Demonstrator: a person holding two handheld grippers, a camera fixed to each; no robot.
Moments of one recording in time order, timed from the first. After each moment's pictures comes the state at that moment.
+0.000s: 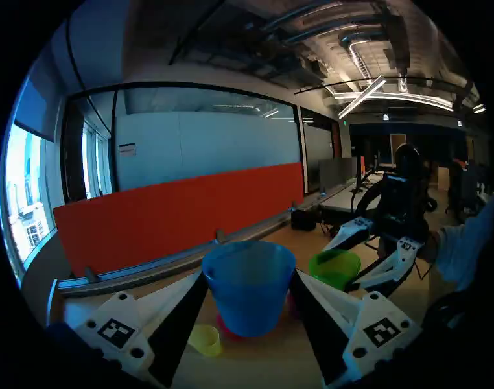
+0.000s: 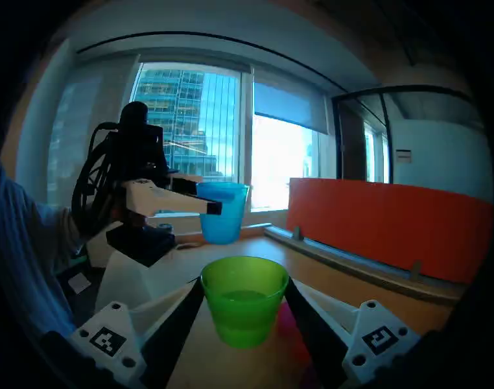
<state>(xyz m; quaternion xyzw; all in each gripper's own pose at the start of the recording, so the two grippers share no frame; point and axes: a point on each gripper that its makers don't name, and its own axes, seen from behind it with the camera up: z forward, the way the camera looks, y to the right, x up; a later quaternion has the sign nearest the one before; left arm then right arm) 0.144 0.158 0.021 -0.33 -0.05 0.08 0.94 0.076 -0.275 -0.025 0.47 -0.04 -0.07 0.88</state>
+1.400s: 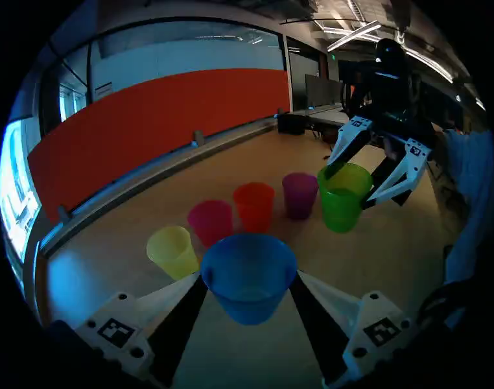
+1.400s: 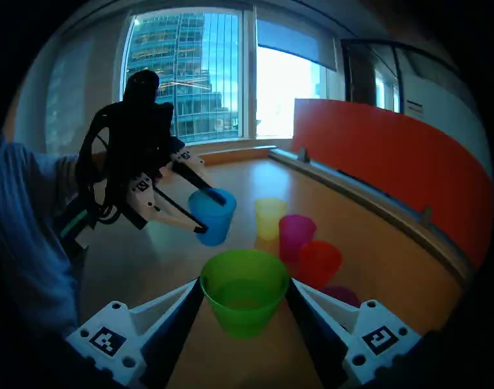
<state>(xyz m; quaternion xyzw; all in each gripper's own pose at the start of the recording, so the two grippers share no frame) -0.064 0.151 0.011 -0.35 -0.23 0.16 0.89 -0.053 -0.222 -0.019 0.47 -0.20 -0.16 0.84</state>
